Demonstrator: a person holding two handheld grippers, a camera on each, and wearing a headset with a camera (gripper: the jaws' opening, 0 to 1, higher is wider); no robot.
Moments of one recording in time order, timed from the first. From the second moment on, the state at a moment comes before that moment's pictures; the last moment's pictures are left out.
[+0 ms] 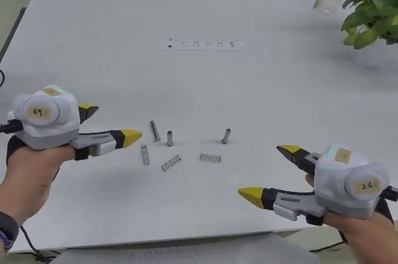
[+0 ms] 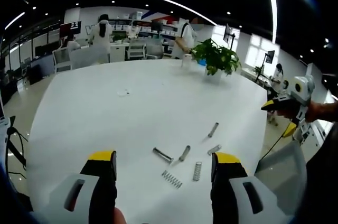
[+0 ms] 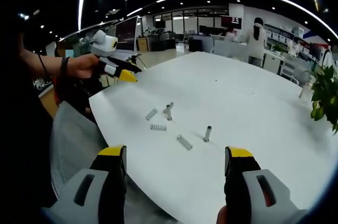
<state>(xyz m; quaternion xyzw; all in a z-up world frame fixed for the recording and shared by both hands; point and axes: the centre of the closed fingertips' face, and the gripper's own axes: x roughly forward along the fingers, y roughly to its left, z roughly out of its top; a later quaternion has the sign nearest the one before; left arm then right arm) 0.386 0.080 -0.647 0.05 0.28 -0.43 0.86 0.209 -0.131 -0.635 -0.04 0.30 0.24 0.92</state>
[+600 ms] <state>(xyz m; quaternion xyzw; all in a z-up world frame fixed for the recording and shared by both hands) 0.410 0.054 -0.682 0.03 0.31 -0.42 0.85 0.215 -0.130 -0.642 -0.04 0.30 0.24 0.92</state>
